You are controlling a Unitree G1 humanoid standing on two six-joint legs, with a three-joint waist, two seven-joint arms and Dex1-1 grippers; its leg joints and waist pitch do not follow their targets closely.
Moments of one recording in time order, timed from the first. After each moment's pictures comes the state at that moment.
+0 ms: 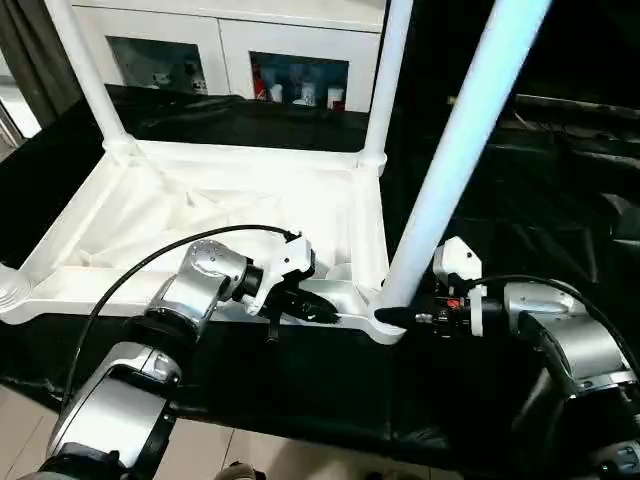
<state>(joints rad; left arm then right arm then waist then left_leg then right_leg) -0.71 0.28 -0.28 0.82 0.02 0.00 -1.40 -0.34 -0.48 0.16 0.24 0.22 0.26 1.16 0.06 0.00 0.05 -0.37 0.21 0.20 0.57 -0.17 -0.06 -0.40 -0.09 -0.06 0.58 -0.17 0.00</state>
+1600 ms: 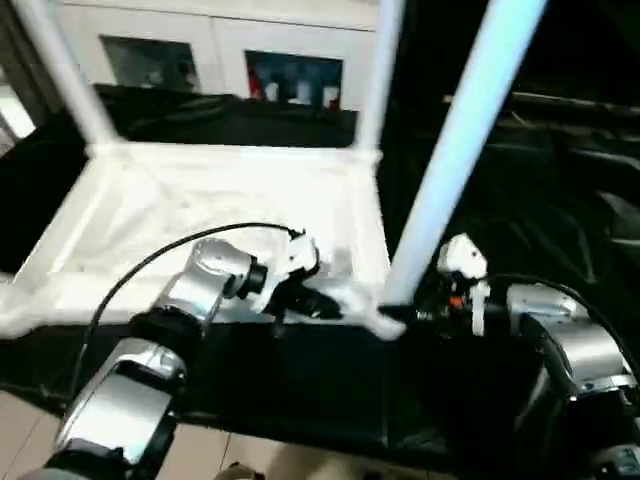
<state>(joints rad) -0.73 0.28 -0.29 0.85 0.03 -0.02 -1.43 -0.33 -0.49 0.16 0.25 0.23 0.26 1.17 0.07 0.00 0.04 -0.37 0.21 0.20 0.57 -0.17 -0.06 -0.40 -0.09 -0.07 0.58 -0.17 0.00</state>
